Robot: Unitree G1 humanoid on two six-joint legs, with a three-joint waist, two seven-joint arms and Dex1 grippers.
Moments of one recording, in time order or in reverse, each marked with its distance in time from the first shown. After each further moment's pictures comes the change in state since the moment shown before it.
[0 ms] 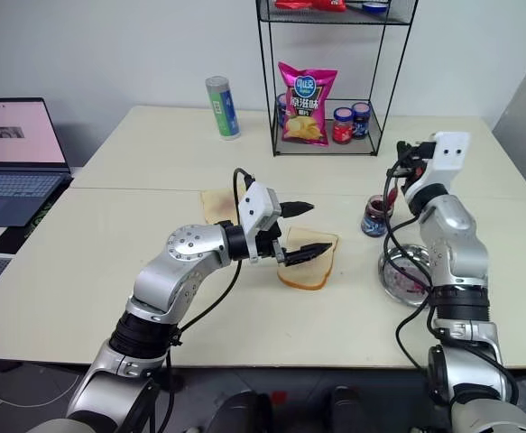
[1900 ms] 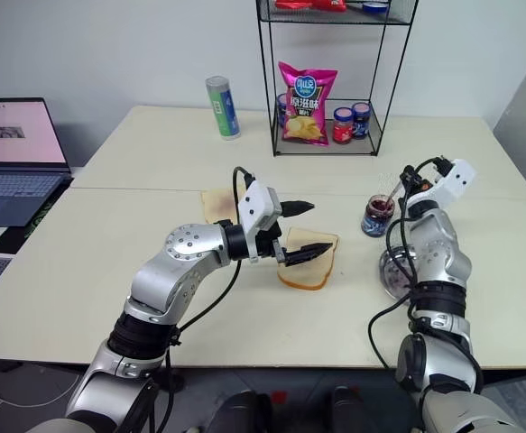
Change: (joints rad) left arm -0.001 0.006 0.000 -0.030 0.000 0.020 0.000; right arm -0.063 0.162 -0.300 0.158 0.214 0.094 -0.157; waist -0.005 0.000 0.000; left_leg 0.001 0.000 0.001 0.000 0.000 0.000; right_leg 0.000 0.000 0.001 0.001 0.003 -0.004
